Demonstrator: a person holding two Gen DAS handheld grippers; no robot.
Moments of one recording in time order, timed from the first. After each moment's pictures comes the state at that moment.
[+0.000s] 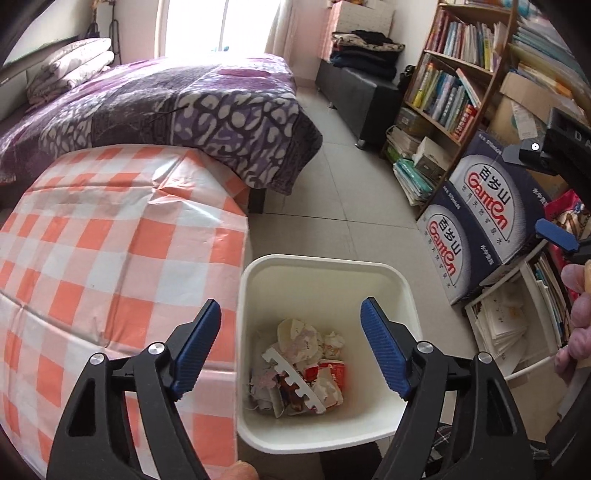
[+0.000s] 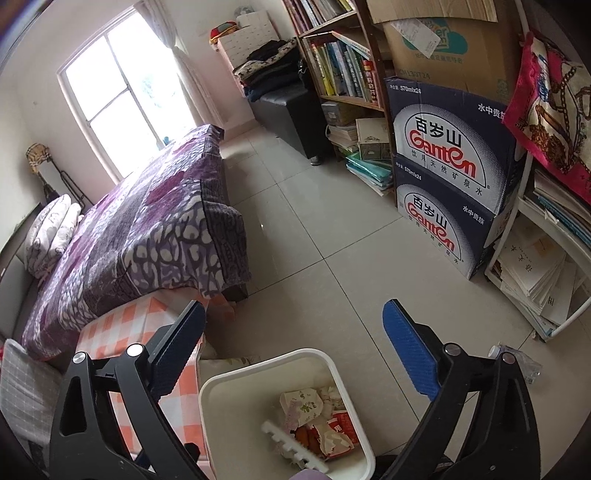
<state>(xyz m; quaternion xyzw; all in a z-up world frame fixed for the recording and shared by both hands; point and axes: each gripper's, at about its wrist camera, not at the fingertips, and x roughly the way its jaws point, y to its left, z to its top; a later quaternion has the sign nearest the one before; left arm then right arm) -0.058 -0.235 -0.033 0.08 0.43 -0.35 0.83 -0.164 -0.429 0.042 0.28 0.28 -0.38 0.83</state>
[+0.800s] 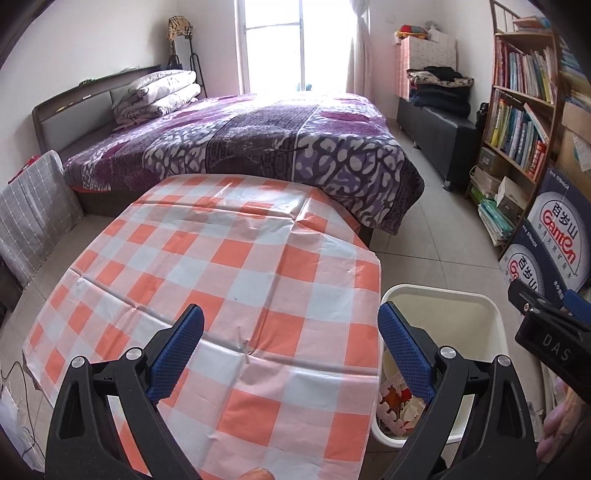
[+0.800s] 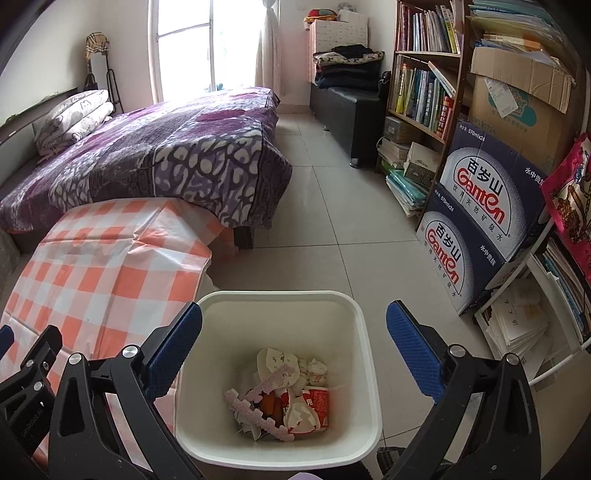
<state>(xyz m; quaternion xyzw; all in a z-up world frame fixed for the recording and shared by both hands) -0.039 -0.141 -0.009 0.09 0.36 -0.20 0.91 -0.133 -0.322 -0.003 0.13 0.35 -0.34 0.86</state>
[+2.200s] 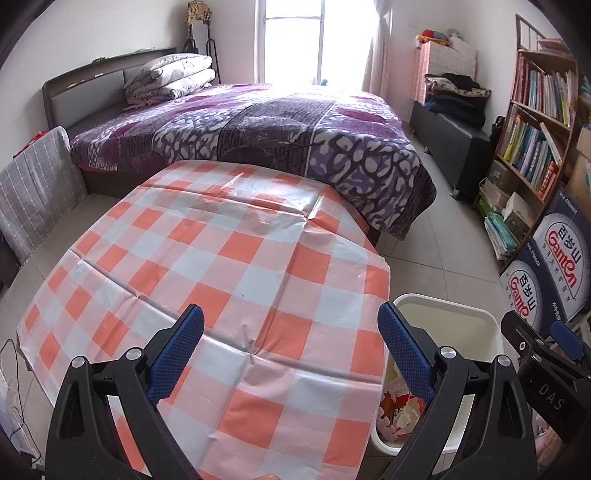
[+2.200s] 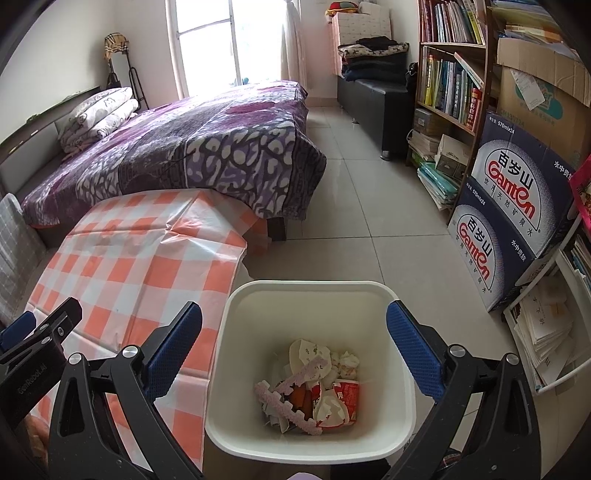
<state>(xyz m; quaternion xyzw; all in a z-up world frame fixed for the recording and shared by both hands) -0.021 -0.130 -0.010 0.06 0.38 -0.19 0.91 -0.124 -0.309 -0.009 0.14 0.36 -0.29 0.88</state>
